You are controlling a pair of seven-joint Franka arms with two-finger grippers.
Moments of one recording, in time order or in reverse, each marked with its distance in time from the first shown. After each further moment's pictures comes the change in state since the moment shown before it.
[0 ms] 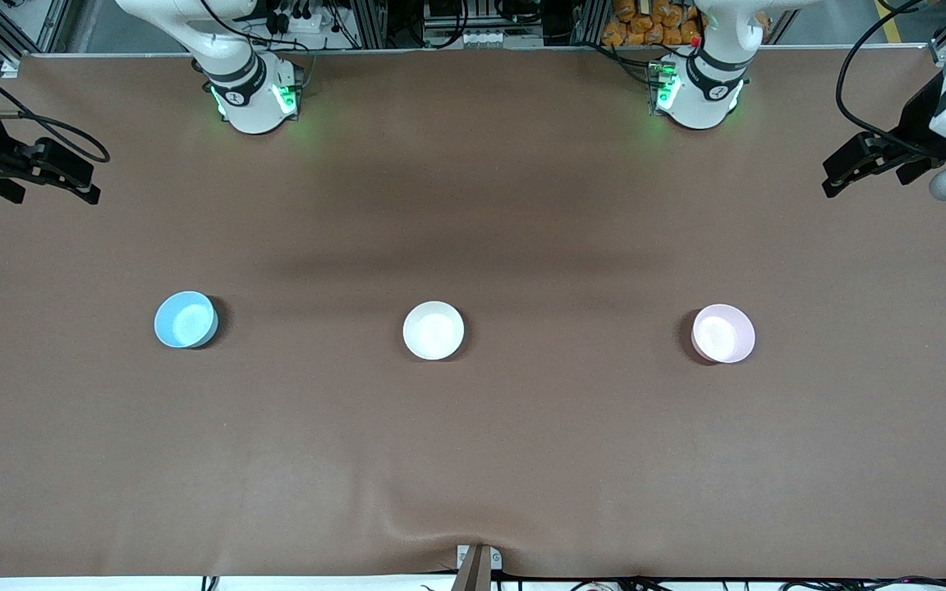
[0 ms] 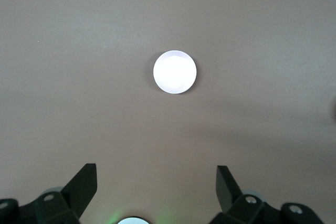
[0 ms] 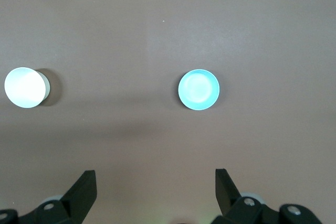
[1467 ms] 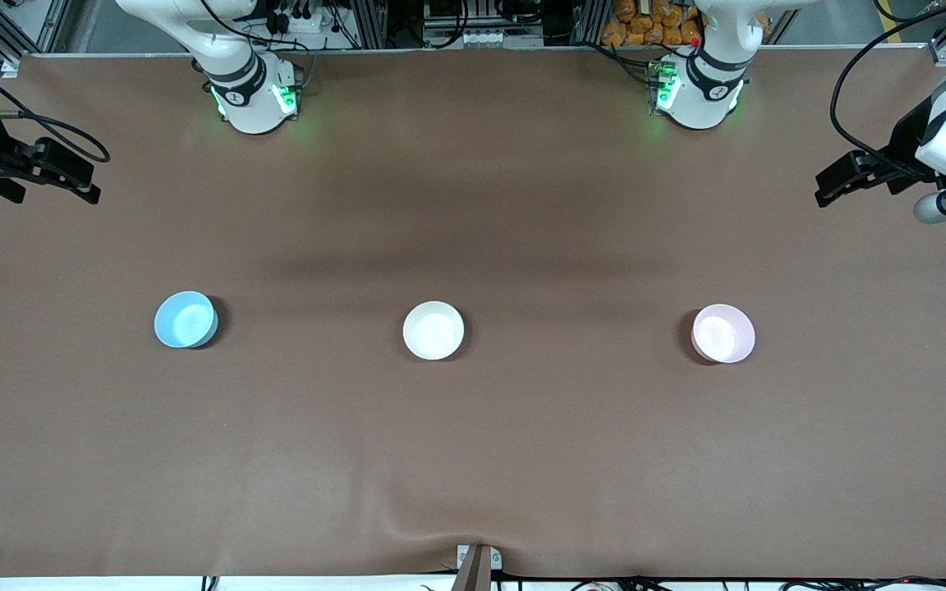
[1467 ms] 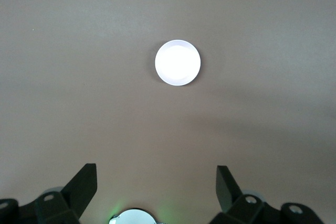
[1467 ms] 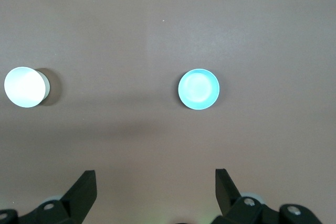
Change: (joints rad) left arm 0.008 0.037 0.000 0.001 -0.001 -0.023 0.002; right arm 0.000 0.000 0.000 0.000 0.000 -0.002 0.000
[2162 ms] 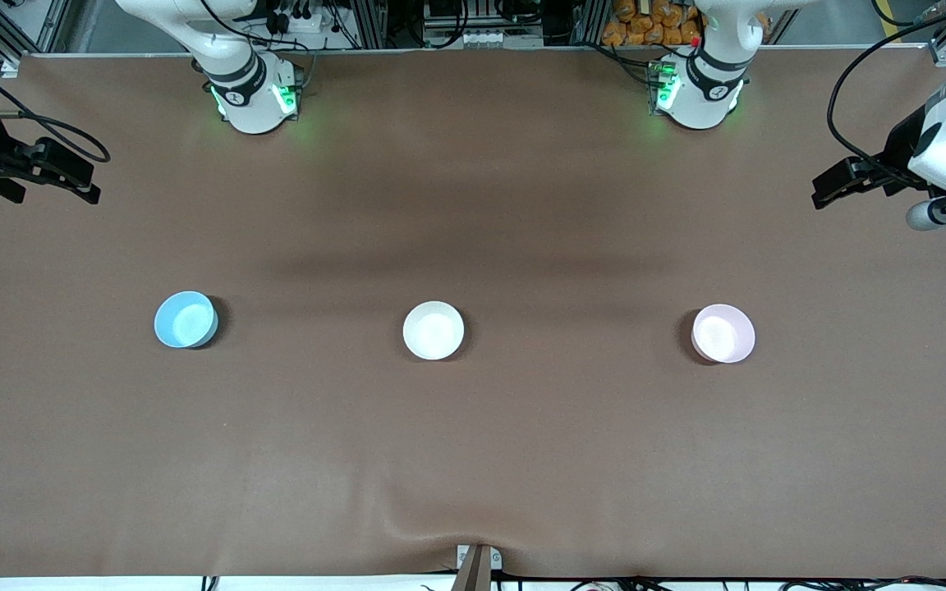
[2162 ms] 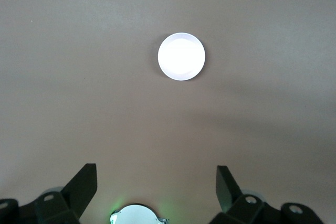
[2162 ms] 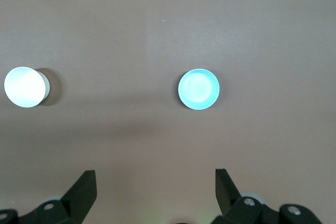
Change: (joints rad) left arm 0.008 0.002 0.001 -0.030 0.000 0.002 0.000; right arm 0.000 0.000 0.000 0.000 0.000 0.000 0.000
